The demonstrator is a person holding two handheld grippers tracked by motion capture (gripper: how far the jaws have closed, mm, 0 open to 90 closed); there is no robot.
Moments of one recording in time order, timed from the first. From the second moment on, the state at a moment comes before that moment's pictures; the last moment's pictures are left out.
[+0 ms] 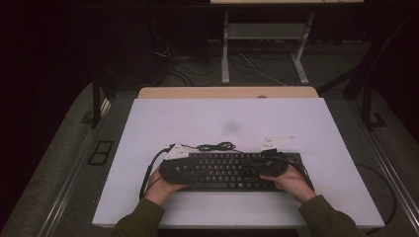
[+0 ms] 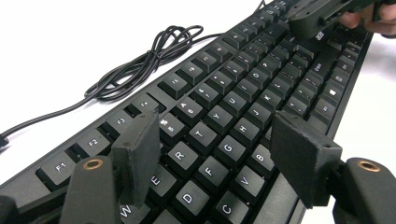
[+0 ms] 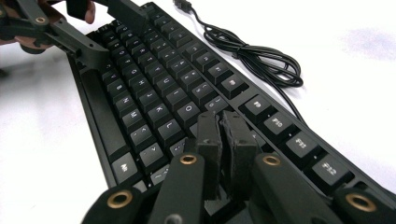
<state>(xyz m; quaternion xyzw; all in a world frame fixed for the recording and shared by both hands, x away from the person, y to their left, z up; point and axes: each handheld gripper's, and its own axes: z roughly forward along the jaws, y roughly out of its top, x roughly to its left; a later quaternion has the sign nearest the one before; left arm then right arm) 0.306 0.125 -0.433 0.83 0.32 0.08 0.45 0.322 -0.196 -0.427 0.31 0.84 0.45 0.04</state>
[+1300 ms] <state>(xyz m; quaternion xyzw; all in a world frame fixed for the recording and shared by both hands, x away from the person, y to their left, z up) 0.322 0.120 -0.432 0.84 0.31 0.09 0.45 0.301 -0.207 -0.437 0.28 0.87 0.41 0.02</state>
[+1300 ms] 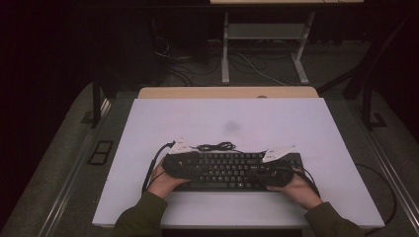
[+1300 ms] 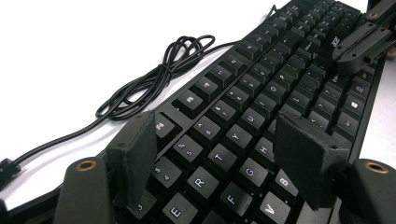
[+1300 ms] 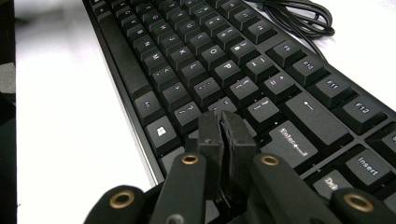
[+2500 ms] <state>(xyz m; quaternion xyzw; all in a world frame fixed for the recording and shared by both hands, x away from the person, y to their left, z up) 0.321 0.119 -0.431 0.84 0.31 0.09 0.45 0.298 -0.216 -0.433 0.28 0.86 0.42 0.03</state>
